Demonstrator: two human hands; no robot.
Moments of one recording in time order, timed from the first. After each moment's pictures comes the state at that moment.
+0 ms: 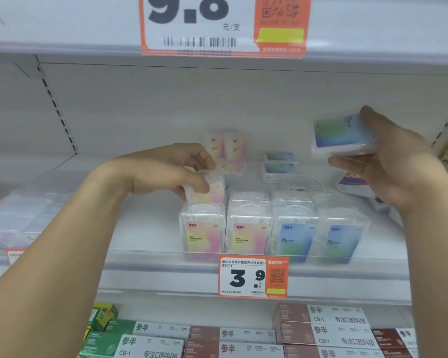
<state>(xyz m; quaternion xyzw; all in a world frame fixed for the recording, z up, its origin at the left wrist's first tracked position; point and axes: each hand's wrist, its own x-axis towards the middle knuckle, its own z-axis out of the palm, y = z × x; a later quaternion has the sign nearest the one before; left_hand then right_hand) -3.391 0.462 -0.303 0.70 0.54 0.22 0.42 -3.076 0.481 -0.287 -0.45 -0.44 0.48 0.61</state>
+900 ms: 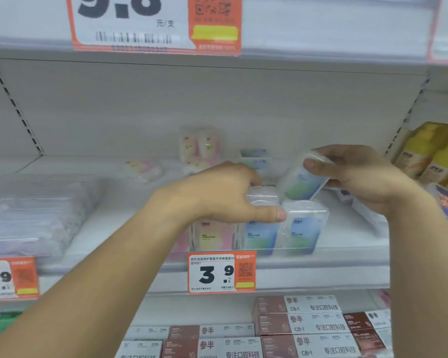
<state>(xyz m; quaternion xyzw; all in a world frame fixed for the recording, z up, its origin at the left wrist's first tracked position) -3.263 0.440 -0.305 0.84 0.53 0.07 0.11 -3.031 0.473 -0.312 -0.56 -0.63 0.38 0.39</state>
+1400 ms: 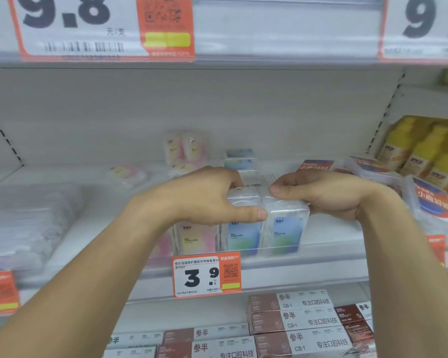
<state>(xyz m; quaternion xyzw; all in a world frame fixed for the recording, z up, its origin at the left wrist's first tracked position) -3.260 0.440 -0.302 0.85 0.50 0.07 0.16 -3.035 0.472 -0.327 -0.52 -0.68 0.49 0.17</state>
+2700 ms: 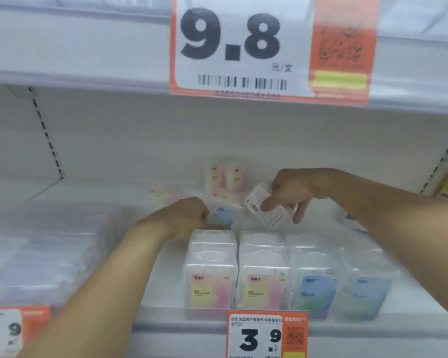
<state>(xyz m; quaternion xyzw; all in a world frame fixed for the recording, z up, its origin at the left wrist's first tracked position) -3.386 0.526 -0.367 0.71 0.66 0.08 0.25 -3.160 0.585 -0.300 -0.62 -0.74 0.26 -0.05</state>
